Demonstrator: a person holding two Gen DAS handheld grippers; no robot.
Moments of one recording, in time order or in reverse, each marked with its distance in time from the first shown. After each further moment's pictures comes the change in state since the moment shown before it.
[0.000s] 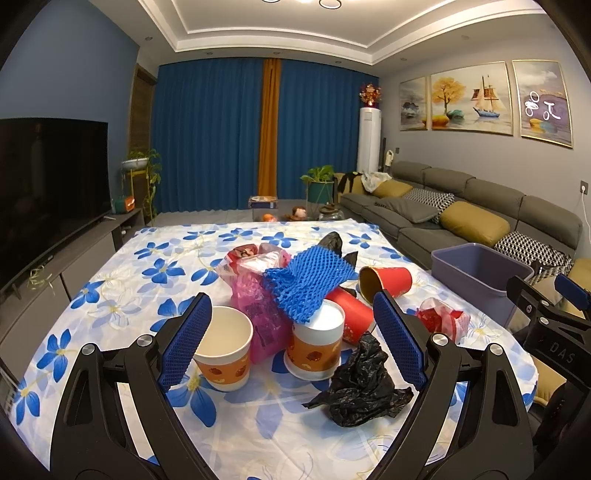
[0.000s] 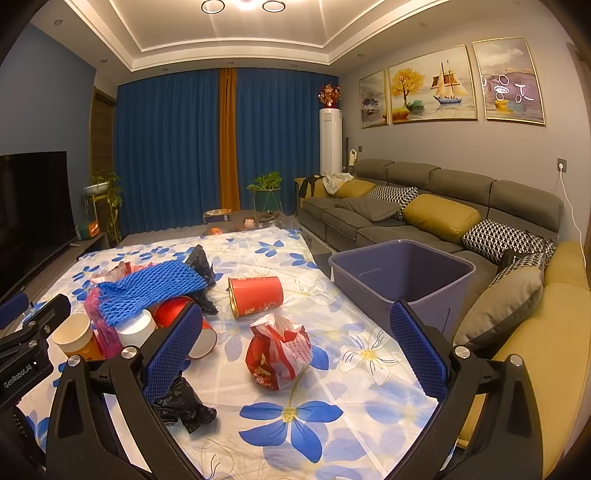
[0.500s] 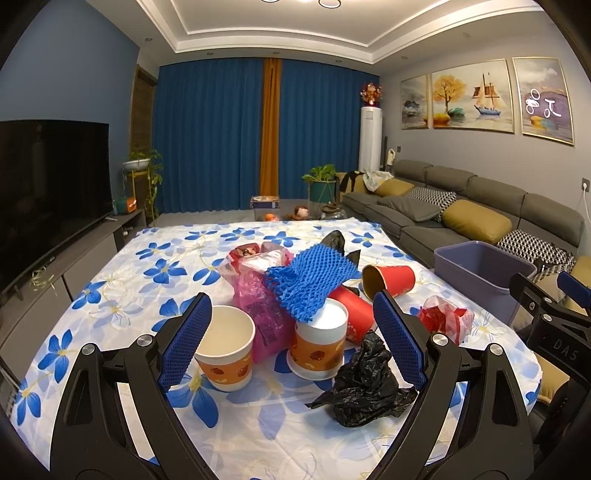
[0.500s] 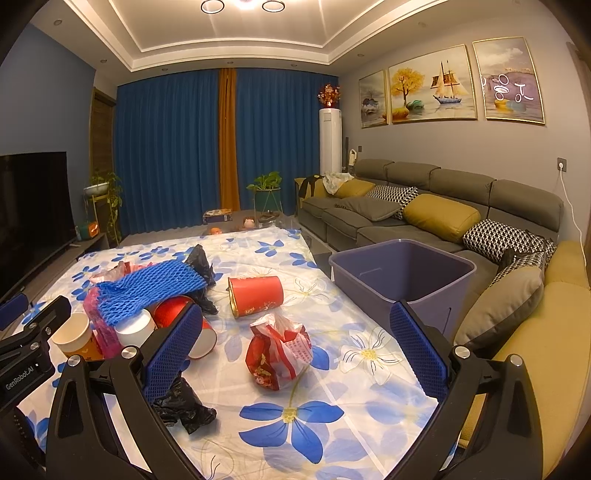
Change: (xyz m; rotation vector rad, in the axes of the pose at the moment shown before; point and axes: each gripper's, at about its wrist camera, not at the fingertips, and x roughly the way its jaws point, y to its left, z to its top) left arm 0.002 -0.001 -0.002 0.007 0.003 0.008; right arm 0.003 0.000 -0.002 0.003 0.000 -0.002
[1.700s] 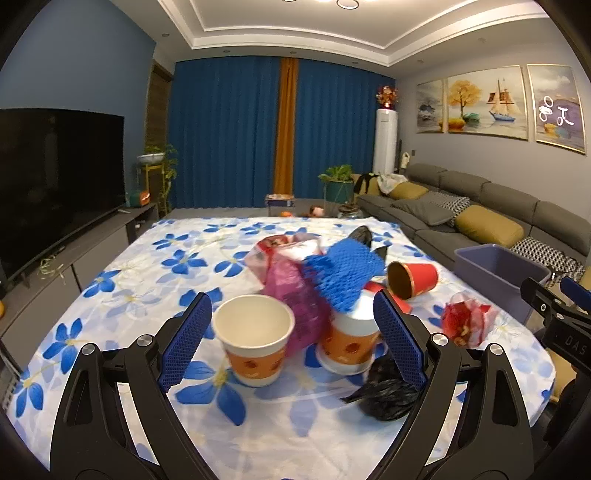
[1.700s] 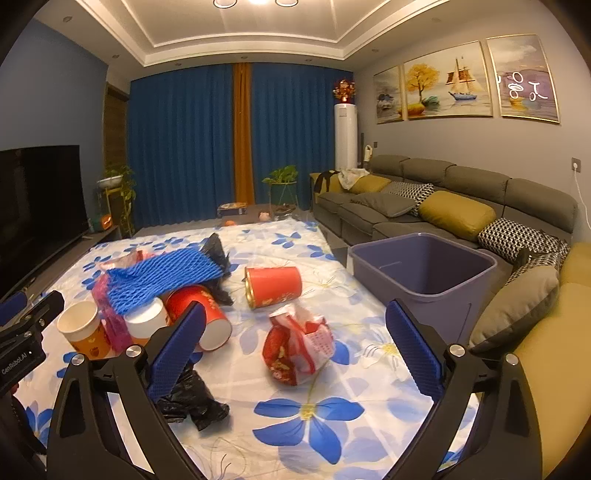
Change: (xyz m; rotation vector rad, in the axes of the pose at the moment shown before) left arm 0.004 0.032 -0.015 -0.042 -0.001 0.052; right arm 0.012 0.012 -0.011 -0.022 0.021 0.068
